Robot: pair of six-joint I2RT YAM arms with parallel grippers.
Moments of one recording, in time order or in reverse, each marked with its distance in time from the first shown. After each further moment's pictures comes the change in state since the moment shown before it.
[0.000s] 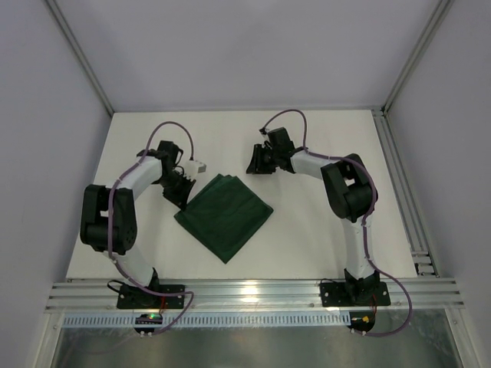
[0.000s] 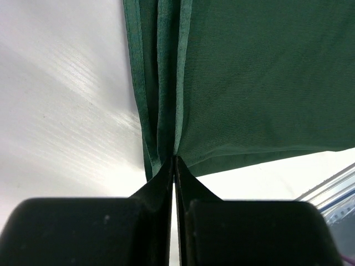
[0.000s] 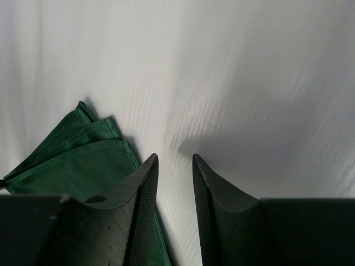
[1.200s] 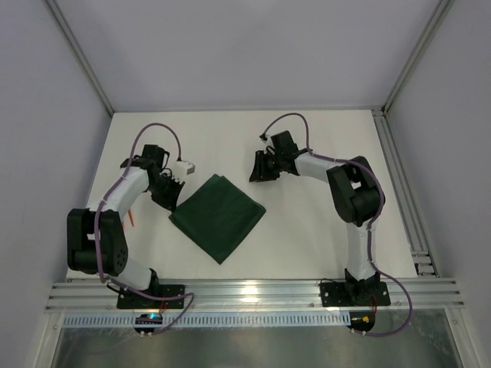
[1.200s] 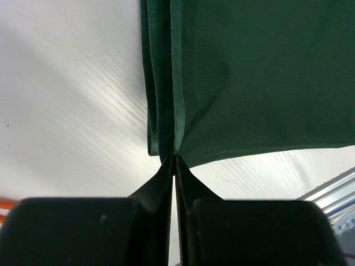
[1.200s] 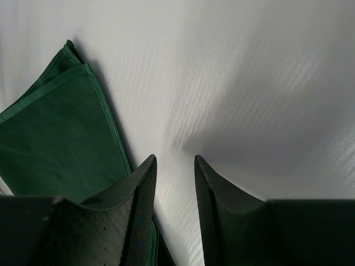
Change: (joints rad) left arm 0.072 -0.180 -0.109 0.012 -0.028 0.031; right arm -0.007 -0.073 -0.068 -0.086 -0.080 -0.080
